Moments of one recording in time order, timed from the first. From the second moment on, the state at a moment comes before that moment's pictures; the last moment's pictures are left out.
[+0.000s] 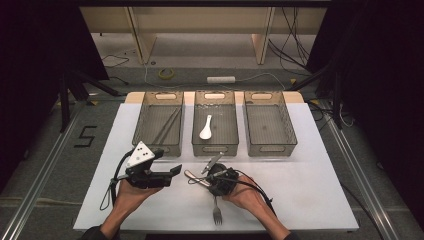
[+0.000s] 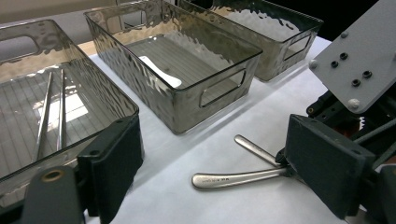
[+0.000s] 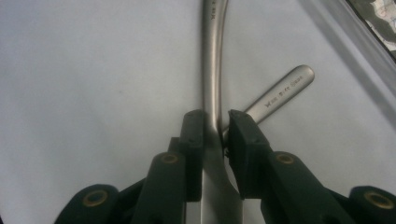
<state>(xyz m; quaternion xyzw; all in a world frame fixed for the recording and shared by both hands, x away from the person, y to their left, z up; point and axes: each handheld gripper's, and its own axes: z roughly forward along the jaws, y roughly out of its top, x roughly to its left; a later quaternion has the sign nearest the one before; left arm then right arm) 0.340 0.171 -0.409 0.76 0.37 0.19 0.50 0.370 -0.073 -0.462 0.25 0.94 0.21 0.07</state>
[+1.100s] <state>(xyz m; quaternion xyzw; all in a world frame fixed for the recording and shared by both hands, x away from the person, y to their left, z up) 0.342 0.178 -0.408 0.75 0.40 0.20 0.49 0.379 -0.059 -0.468 0.23 0.95 0.21 0.05</state>
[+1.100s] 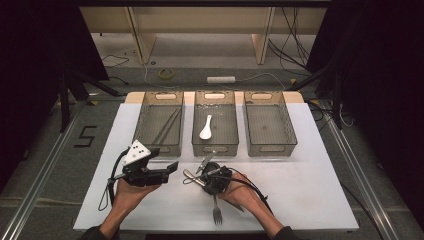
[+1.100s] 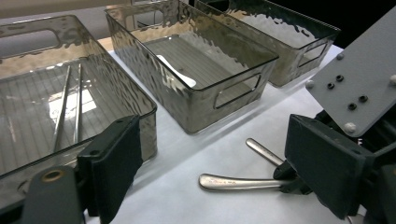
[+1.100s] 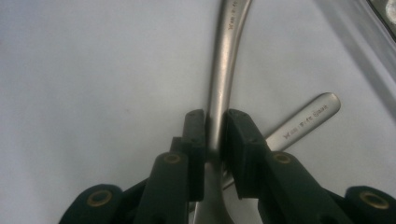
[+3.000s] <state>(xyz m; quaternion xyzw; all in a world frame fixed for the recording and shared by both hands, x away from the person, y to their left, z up) 0.341 0.179 -0.406 0.73 0.40 0.19 0.52 0.436 -0.178 -0.368 0.35 0.89 0.29 0.11</state>
